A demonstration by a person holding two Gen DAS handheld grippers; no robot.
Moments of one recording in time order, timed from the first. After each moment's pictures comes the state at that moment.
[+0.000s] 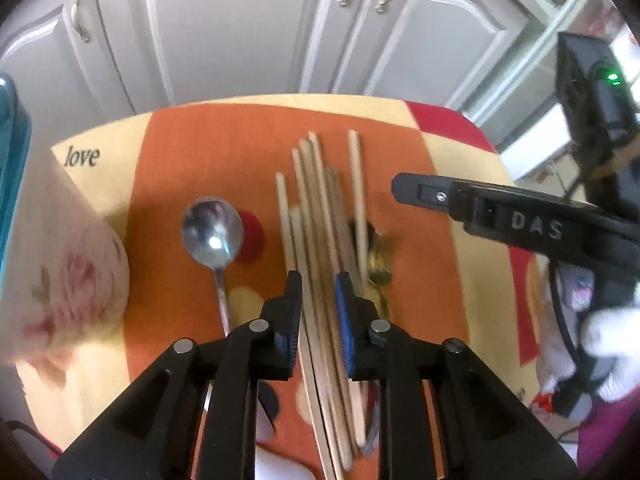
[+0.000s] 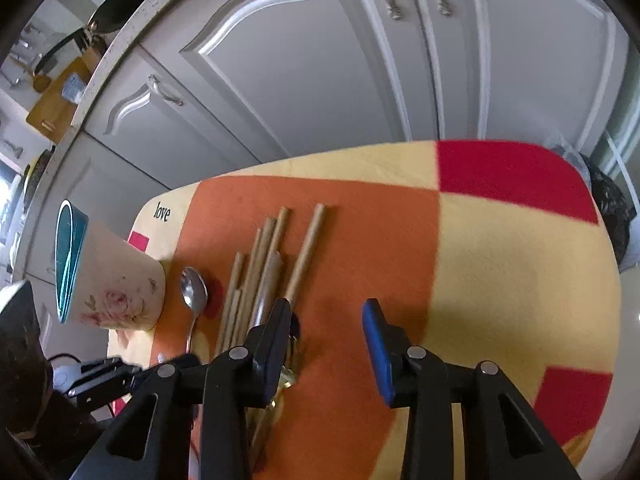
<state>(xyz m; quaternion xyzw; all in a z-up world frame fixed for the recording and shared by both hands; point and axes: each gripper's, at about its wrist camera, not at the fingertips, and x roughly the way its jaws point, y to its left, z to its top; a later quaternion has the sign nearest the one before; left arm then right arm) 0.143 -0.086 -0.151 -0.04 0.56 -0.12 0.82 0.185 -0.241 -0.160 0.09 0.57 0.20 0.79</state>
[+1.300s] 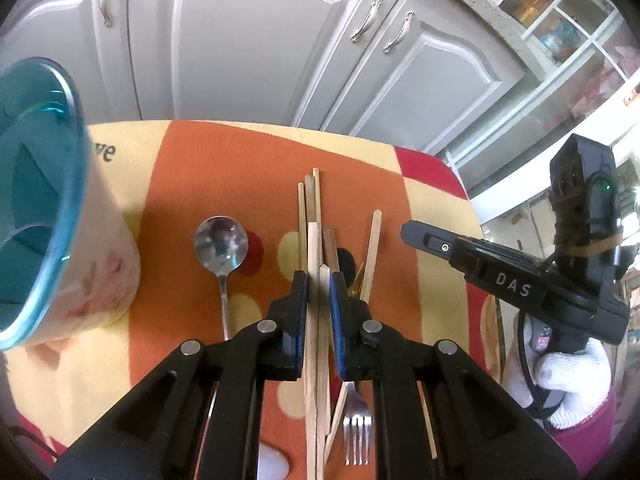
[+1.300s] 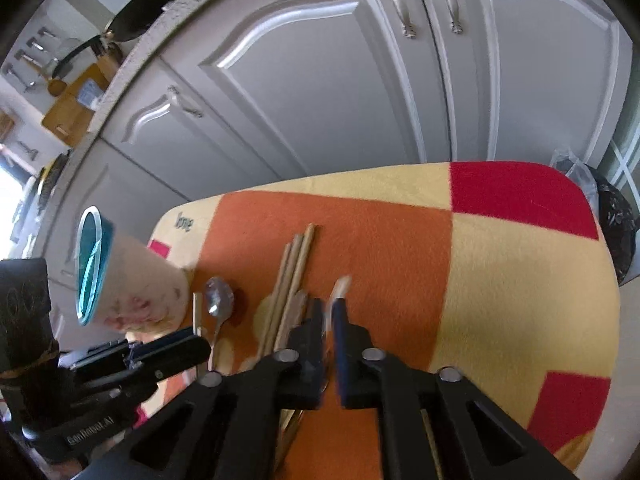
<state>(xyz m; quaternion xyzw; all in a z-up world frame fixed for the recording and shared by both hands) 0.139 -0.061 -0.128 -0.12 0.54 -0.13 0.82 0.176 -0.245 -0.138 0.10 0.56 0.22 0.79</state>
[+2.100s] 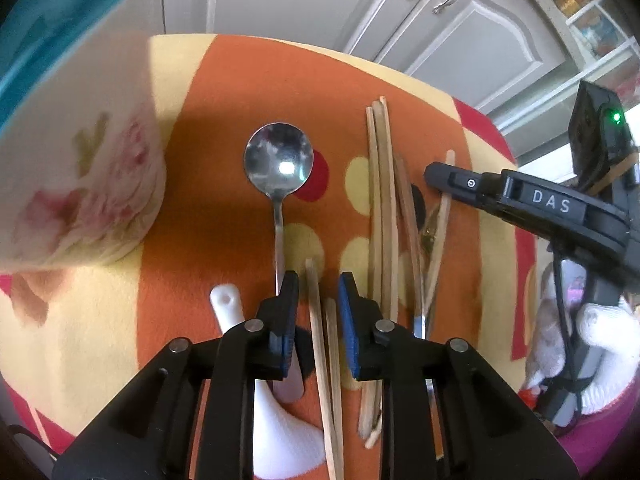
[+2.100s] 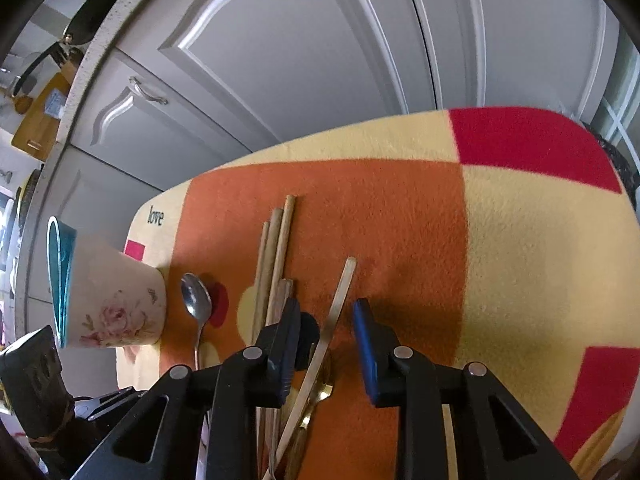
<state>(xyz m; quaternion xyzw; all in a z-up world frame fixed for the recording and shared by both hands) 0.124 -0.044 -0.179 -0.13 0.60 -0.09 0.78 0.190 -0.231 -0.174 0.13 0.61 0.18 0.76</state>
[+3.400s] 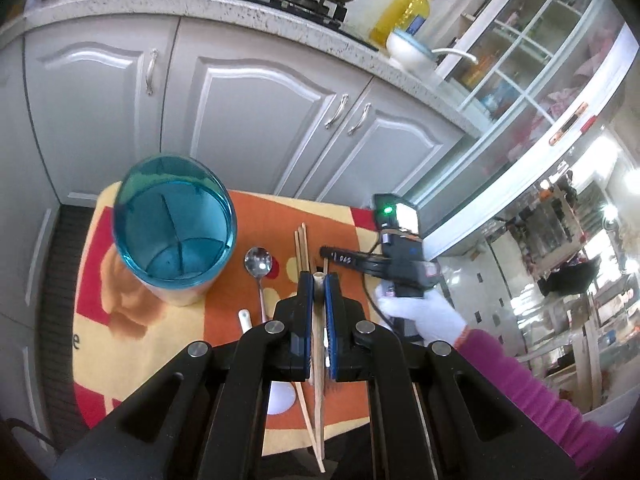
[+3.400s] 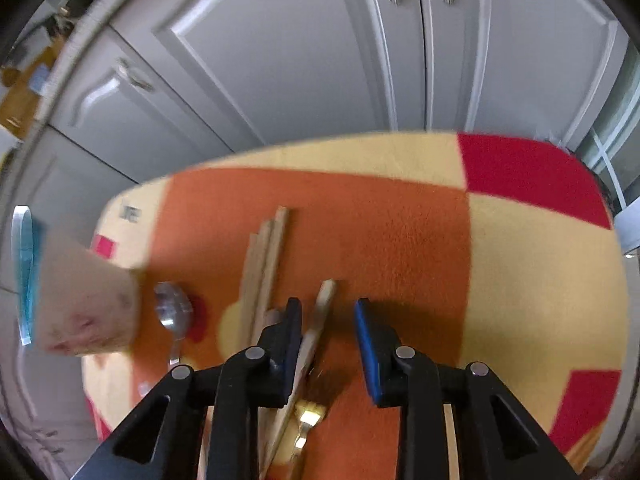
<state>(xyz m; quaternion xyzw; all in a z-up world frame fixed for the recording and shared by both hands) 0.042 0.036 0.013 -0.17 0.44 -0.17 0.86 0.200 -0.212 -0.175 0.06 0.59 0.14 0.79</state>
